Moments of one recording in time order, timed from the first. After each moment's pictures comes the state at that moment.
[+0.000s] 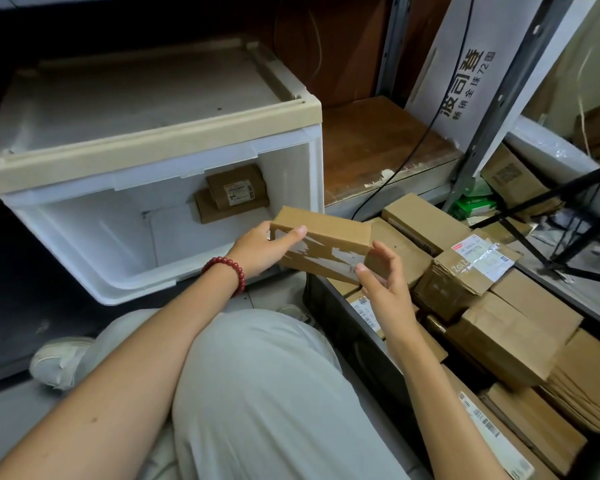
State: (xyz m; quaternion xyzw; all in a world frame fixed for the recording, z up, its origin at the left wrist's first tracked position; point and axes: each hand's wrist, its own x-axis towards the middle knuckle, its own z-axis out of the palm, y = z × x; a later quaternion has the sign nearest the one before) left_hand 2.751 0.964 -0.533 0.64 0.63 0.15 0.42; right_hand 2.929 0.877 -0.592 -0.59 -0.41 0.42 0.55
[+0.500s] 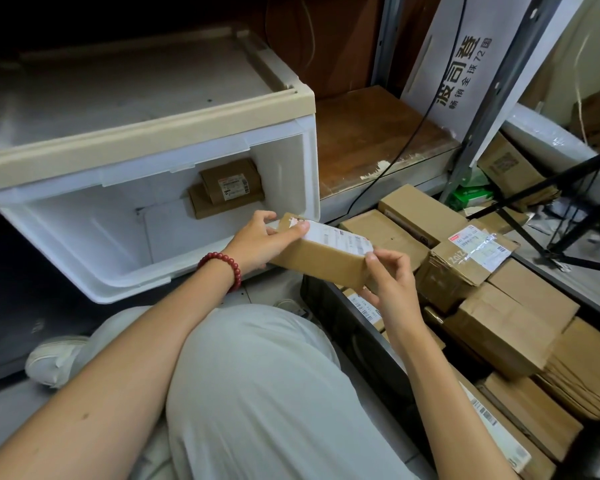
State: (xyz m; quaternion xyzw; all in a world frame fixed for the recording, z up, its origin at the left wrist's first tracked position) left_hand 2.756 0.966 -0.534 0.63 0.62 0.18 0.44; right_hand 2.936 0.880 -0.597 -0.60 -0.30 0.45 0.58
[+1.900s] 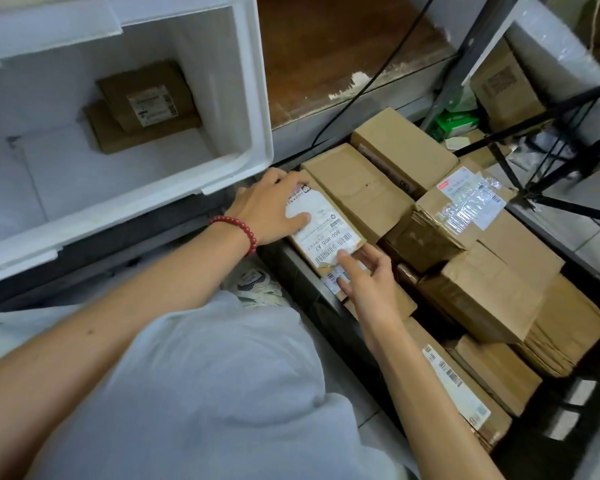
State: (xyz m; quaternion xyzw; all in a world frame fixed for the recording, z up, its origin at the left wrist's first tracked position) left_hand 2.836 1.036 -0.639 0.84 0.48 0.04 0.25; right_hand 2.965 0.896 -0.667 -0.69 -0.14 0.49 0.51
